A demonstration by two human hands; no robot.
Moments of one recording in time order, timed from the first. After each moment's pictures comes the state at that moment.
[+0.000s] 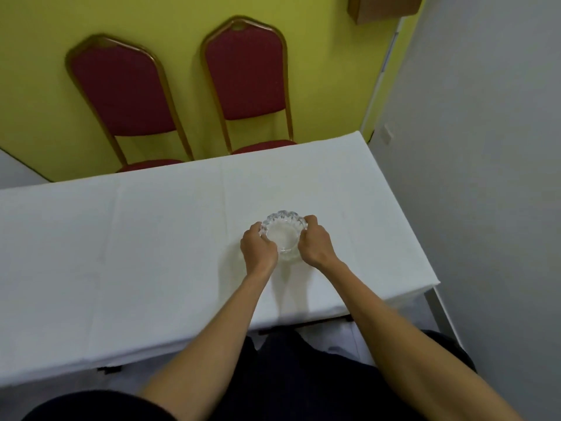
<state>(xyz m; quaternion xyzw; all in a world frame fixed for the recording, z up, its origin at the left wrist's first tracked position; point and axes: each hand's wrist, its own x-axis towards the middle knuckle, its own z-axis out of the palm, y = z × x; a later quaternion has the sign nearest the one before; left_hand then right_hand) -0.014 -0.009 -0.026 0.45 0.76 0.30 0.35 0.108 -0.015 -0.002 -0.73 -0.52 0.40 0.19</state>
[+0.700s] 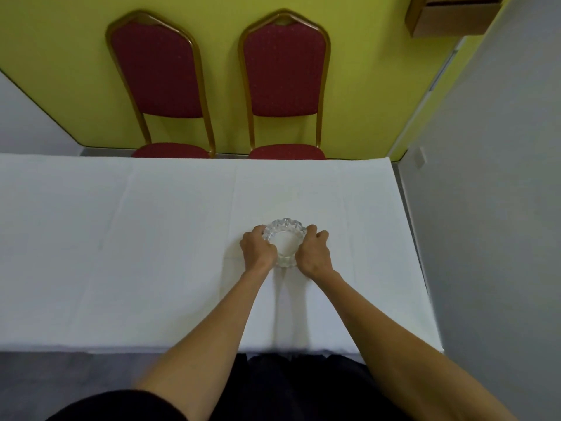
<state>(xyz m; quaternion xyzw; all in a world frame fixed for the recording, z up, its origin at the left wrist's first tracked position) -0.006 0.052 -0.048 0.41 0.80 0.27 0.34 0.114 0.048 -0.018 -0.72 -0.58 0.37 0.08</state>
